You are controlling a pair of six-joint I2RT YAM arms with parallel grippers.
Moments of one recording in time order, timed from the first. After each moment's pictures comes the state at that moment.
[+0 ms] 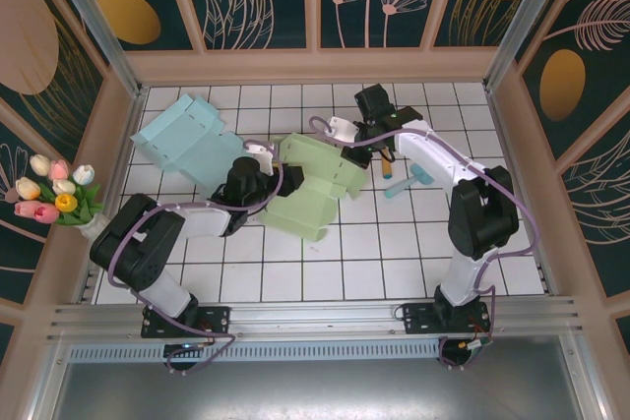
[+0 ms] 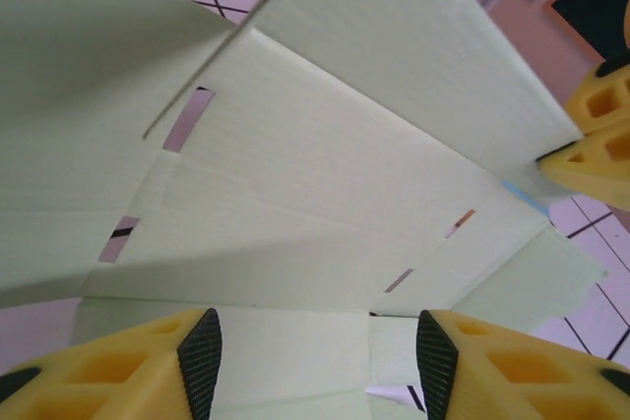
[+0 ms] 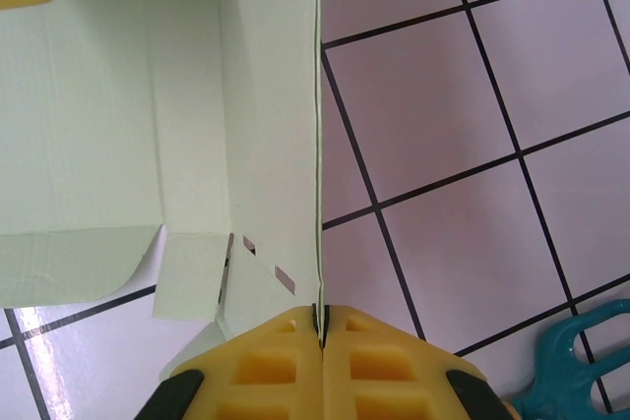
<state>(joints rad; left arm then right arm) -0.54 1.60 0.58 0.67 0.19 -0.52 0.48 1.79 1.47 -0.74 -0.26 -0.80</state>
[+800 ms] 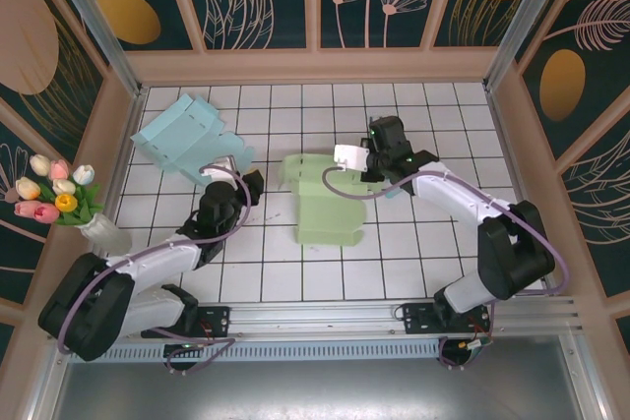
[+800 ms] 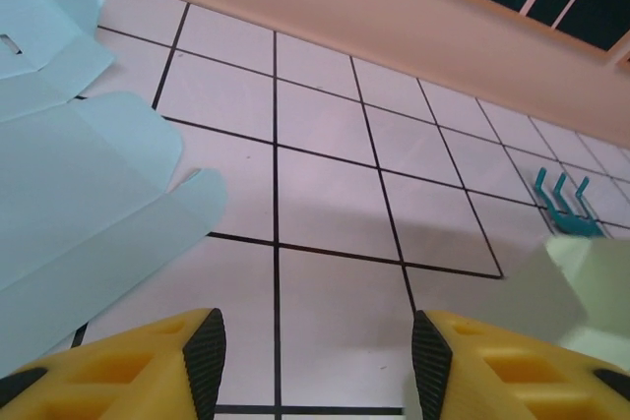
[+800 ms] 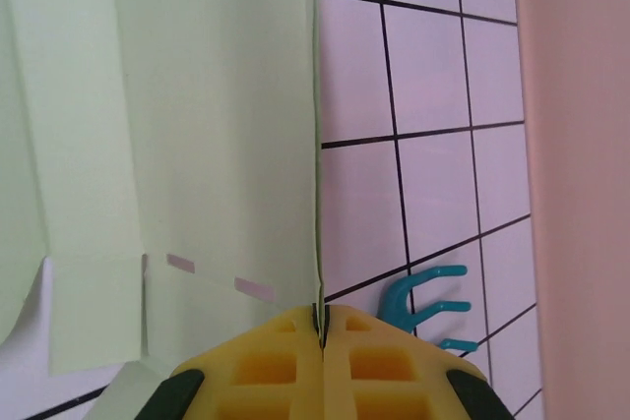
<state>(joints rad) -0.54 1.21 0.34 0.54 -0.29 -0.52 0.51 1.49 1.00 -0.27 -0.05 -1.13</state>
